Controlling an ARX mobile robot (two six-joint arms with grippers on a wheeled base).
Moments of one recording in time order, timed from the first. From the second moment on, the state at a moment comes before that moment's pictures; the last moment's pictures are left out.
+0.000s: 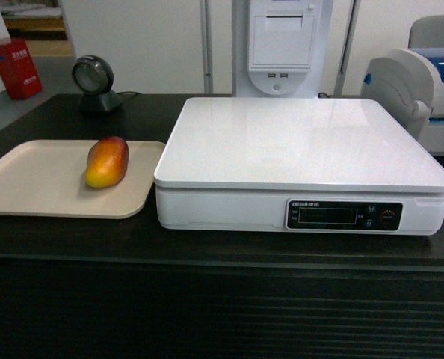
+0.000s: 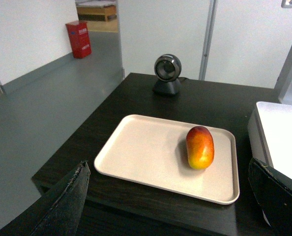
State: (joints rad) left arm -0.28 0.79 0.36 0.33 -0.56 -0.08; right arm 0.00 0.00 0.01 0.00 0.00 0.00
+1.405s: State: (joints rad) left arm -0.01 2.37 1.76 -0.08 0.08 0.11; right arm 0.00 0.00 0.01 0.00 0.00 0.00
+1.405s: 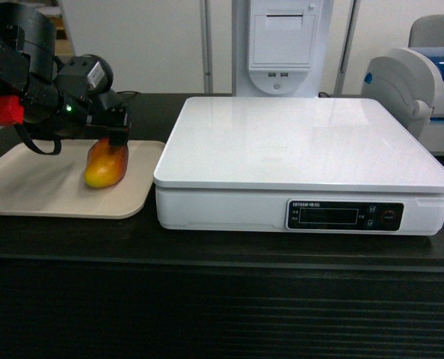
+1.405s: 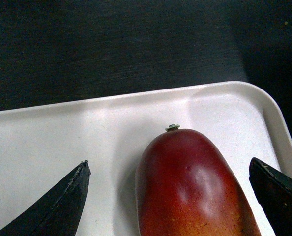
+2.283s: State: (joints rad) left arm -0.05 2.24 1.62 -0.06 0.02 0.10; right arm 0.00 0.00 0.01 0.00 0.00 0.00
